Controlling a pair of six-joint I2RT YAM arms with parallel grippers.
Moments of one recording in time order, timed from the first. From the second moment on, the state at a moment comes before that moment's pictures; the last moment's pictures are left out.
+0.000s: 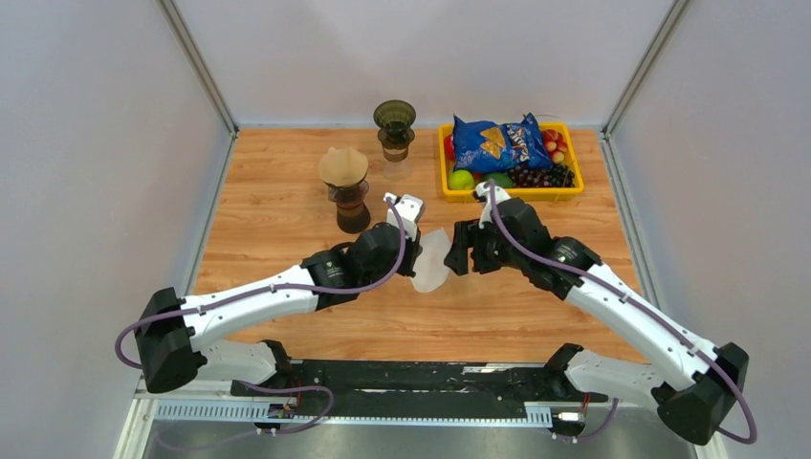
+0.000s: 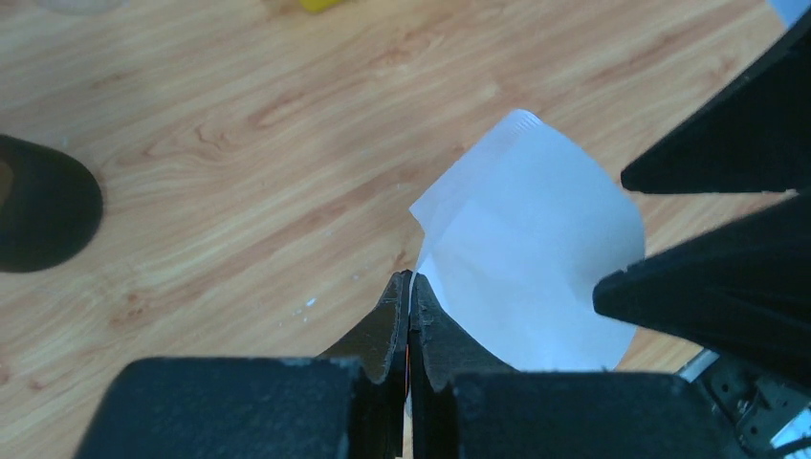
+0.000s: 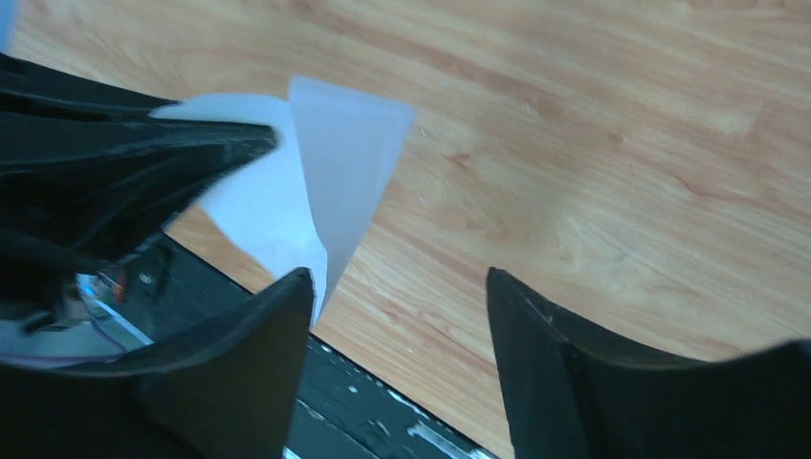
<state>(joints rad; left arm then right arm) -1.06 1.23 0.89 -0.16 -0.34 -0.37 0.73 1.08 1.00 -0.67 -0.04 0.45</state>
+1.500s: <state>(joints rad) -0.48 2.03 2.00 -0.26 -0.24 -0.21 0.73 0.65 0.77 -0.45 0.51 0.55</state>
